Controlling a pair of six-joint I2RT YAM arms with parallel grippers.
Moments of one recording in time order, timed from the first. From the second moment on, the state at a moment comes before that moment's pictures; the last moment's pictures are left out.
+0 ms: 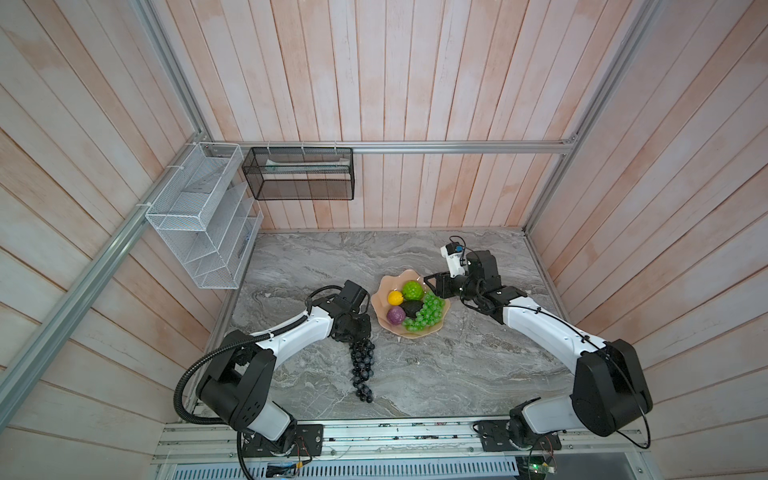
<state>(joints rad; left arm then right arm) -0.57 1.54 0.93 -0.57 0.18 -0.58 0.41 1.43 0.95 -0.09 -0.32 0.26</state>
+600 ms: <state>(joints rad) -0.59 1.56 0.89 -0.47 0.17 -0.56 0.41 1.43 0.92 -0.07 -0.32 0.27</state>
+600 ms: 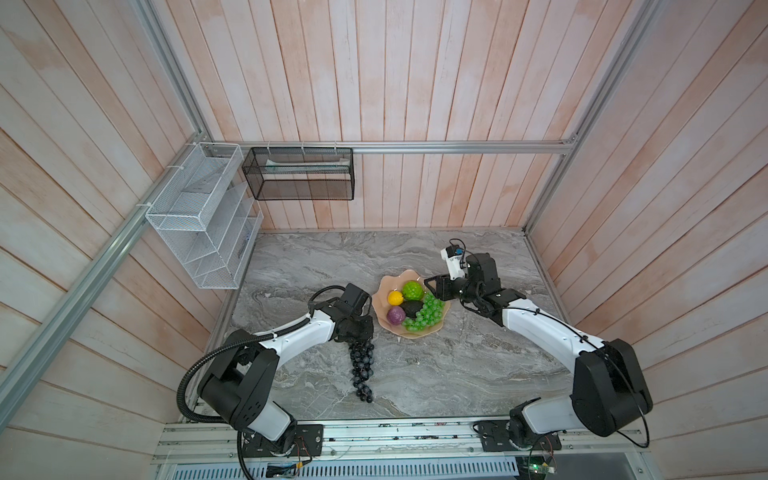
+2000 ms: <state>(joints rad) -0.61 1.19 1.08 -0.54 0.31 -0.56 0.42 1.35 0.89 -0.04 -0.32 0.30</state>
